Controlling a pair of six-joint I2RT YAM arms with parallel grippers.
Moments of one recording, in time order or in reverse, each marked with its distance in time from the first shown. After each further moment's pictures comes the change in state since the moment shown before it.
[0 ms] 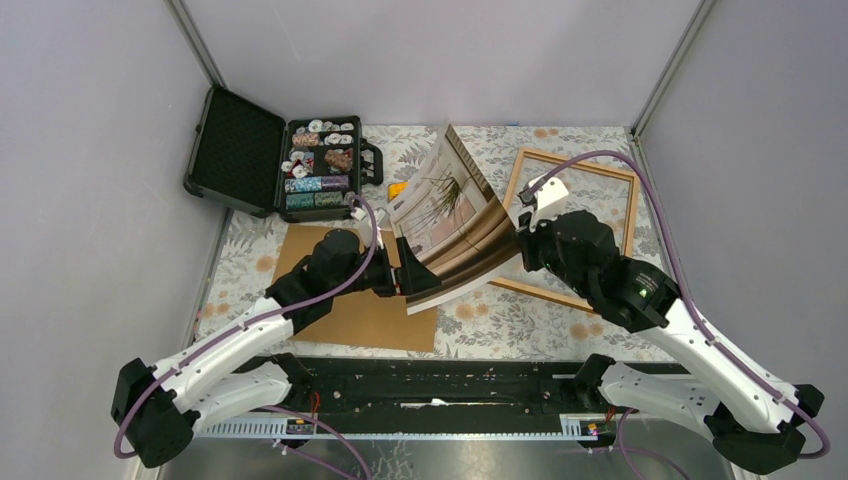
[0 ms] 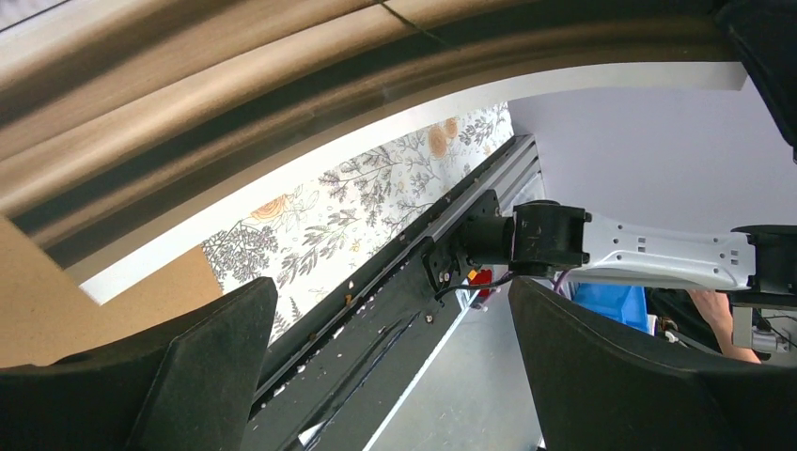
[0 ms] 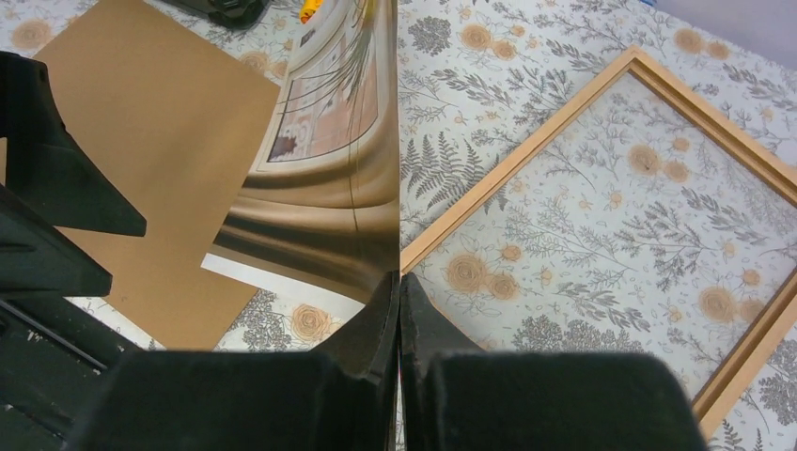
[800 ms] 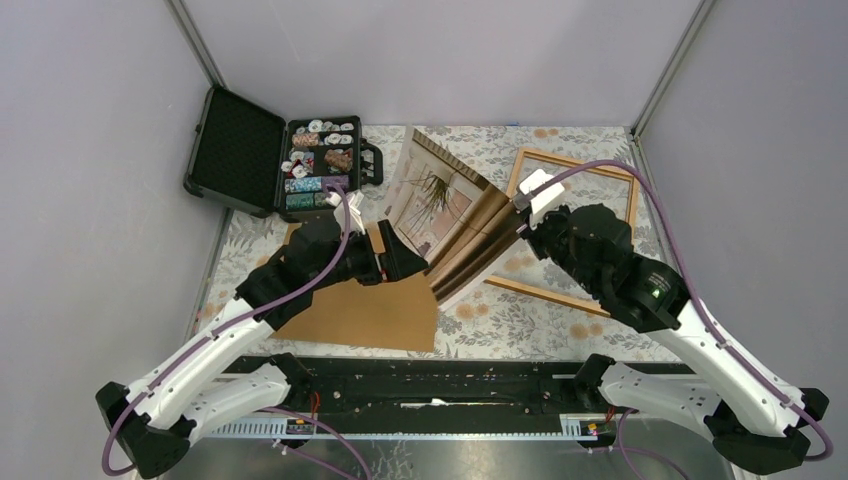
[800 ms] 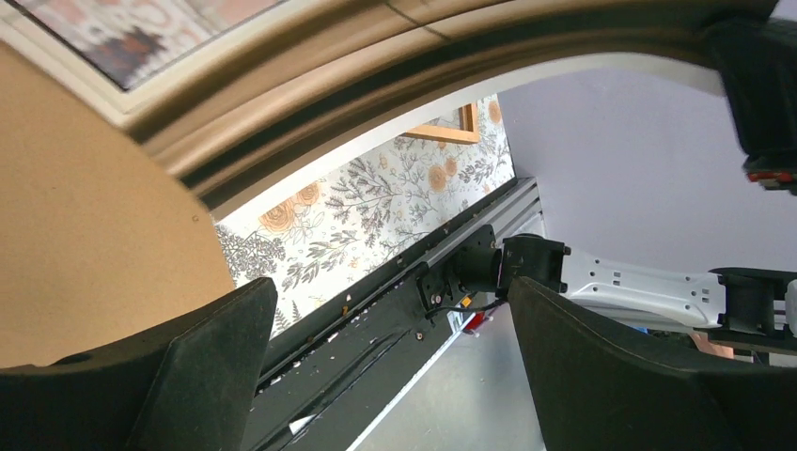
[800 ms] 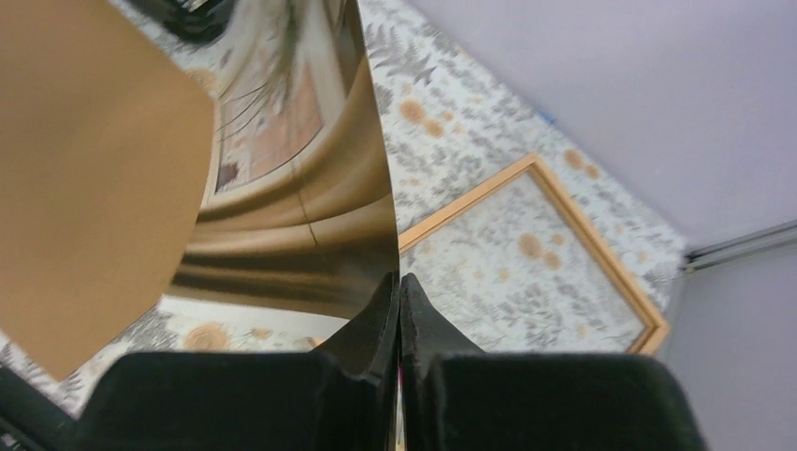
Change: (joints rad) left arm 0.020 -0.074 0.201 -0.280 -0.108 0.010; right arm -0.001 -0.013 0.040 0.051 -0.017 -0.328
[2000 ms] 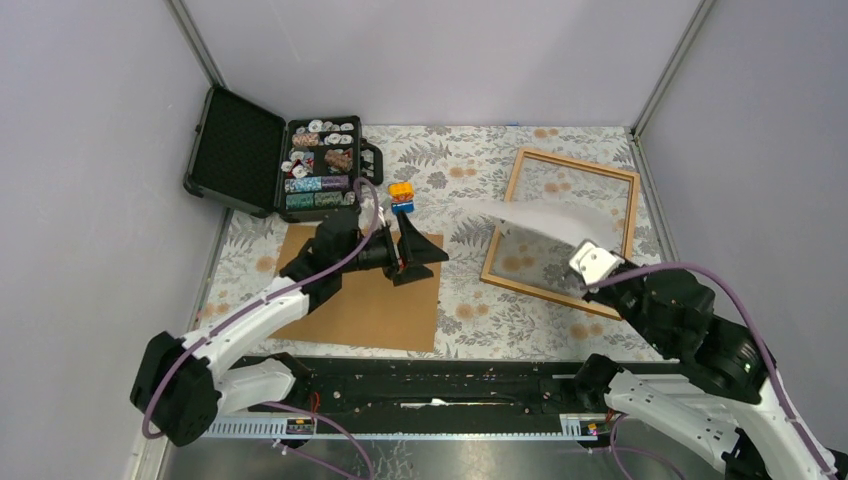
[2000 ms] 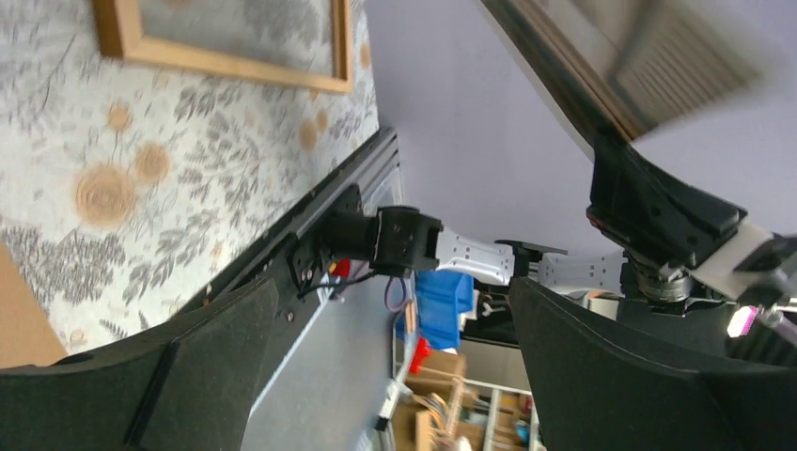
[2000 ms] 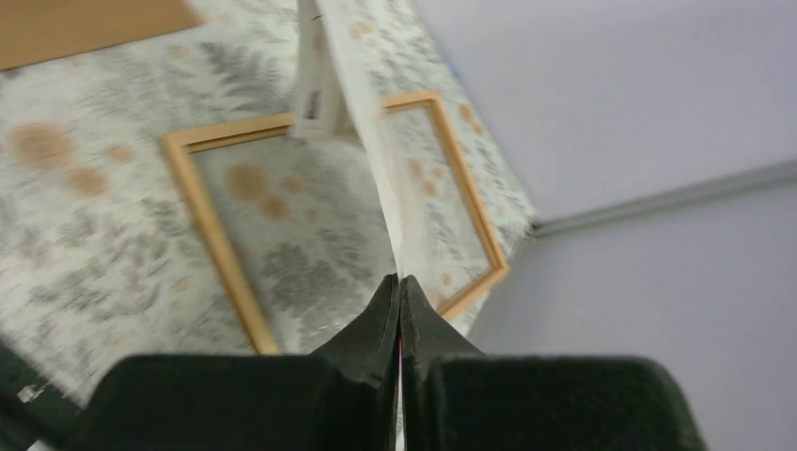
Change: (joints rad) left arm 0.117 0.224 -0.136 0.507 0.389 -0.312; right arm -0.003 -0.342 -0.039 -0.299 0.136 -0.402
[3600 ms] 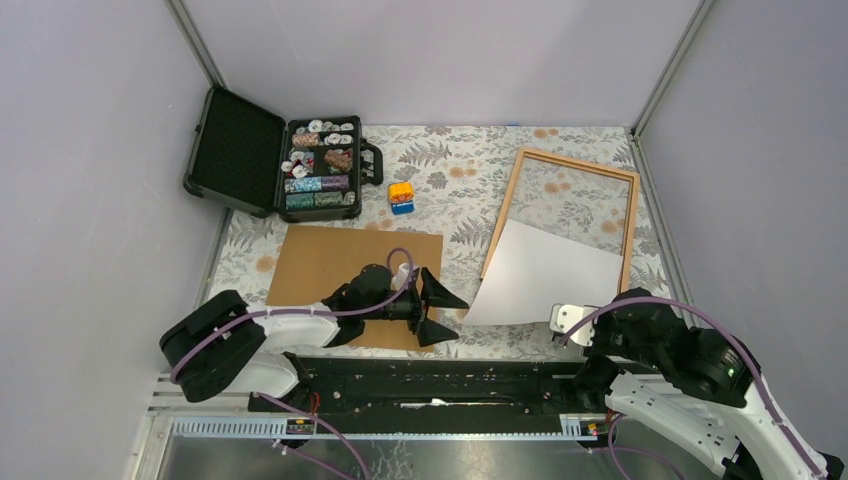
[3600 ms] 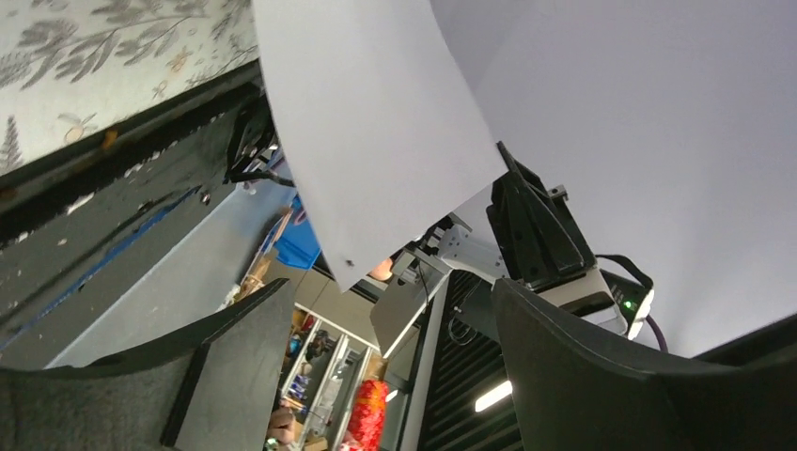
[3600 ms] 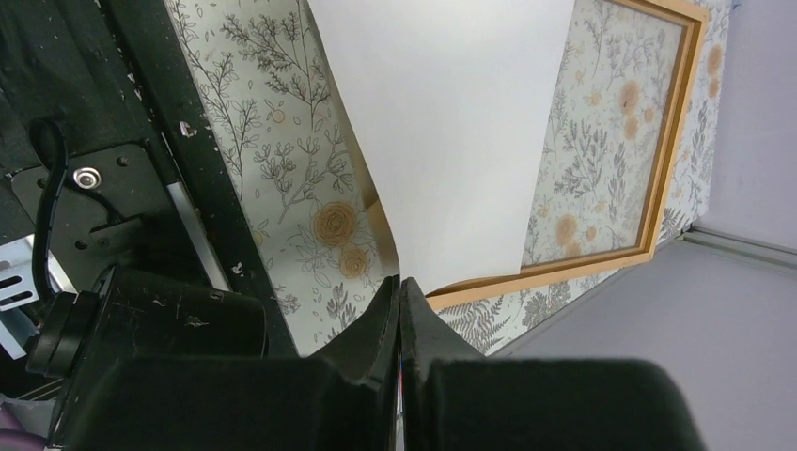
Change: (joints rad) left arm -0.264 0.271 -0.374 0.622 -0.046 -0.690; right arm 0.000 -0.108 -0.138 -0.478 -0.323 -0.082
